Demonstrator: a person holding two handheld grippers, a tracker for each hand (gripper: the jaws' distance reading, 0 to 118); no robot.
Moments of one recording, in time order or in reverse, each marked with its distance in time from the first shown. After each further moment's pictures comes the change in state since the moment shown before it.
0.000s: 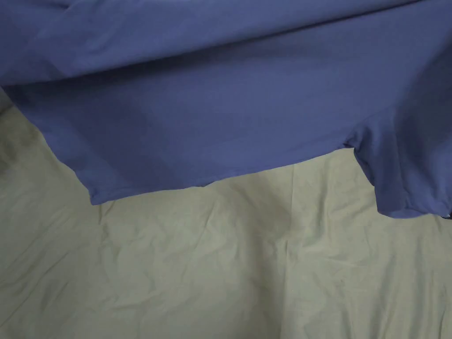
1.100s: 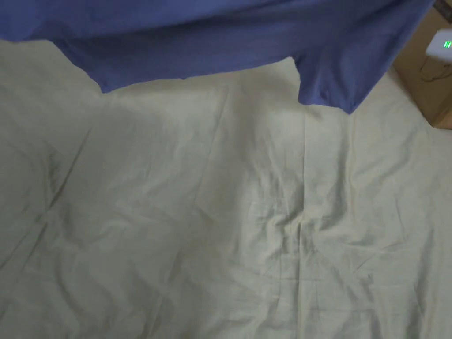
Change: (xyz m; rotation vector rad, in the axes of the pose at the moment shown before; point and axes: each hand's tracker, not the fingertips) left arm 0.082 -0.114 -0.325 -0.248 0.318 -0.343; right arm 0.025 -0.124 -0.336 -0.233 -0.362 0.201
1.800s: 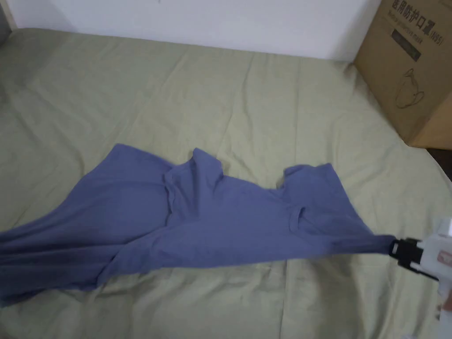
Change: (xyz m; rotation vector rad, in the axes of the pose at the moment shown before) left arm -0.212 -0.327 0.144 -0.370 -0.027 0.130; right arm 0.141 -0.343 0.160 -0.399 0.074 -0.070
